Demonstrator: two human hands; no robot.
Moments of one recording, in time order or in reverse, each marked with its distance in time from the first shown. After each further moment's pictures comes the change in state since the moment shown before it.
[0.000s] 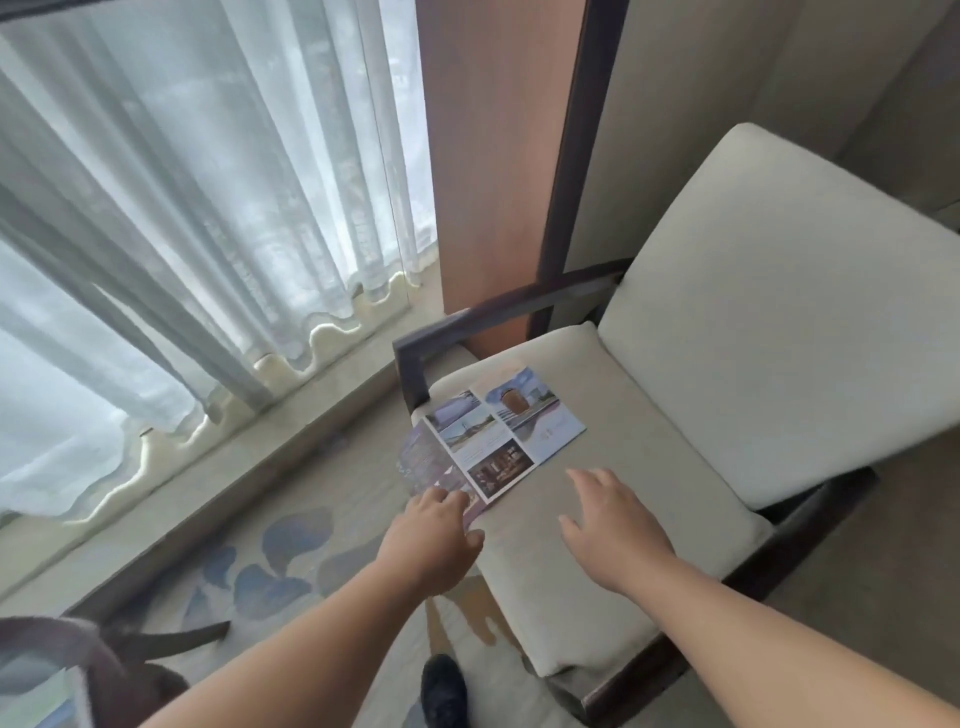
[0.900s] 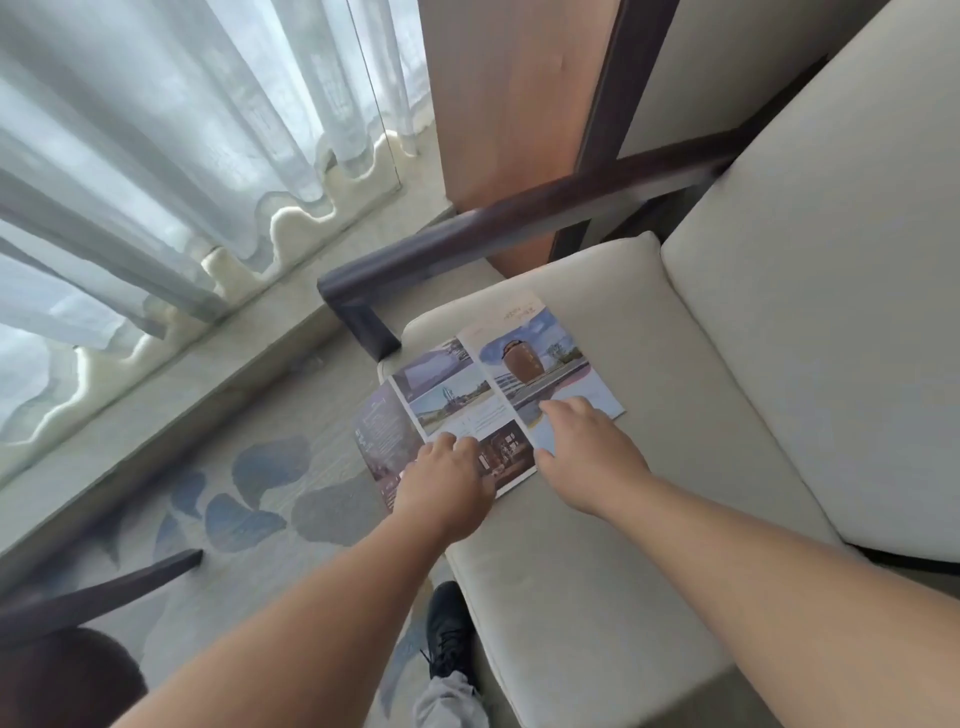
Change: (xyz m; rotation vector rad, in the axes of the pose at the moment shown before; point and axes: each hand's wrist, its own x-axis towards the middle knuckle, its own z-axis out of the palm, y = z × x) left_hand 0.227 0.001 0.073 -0.031 -0.071 -0.163; right_hand 0.244 0.034 0.040 -0.065 -0.226 -0.076
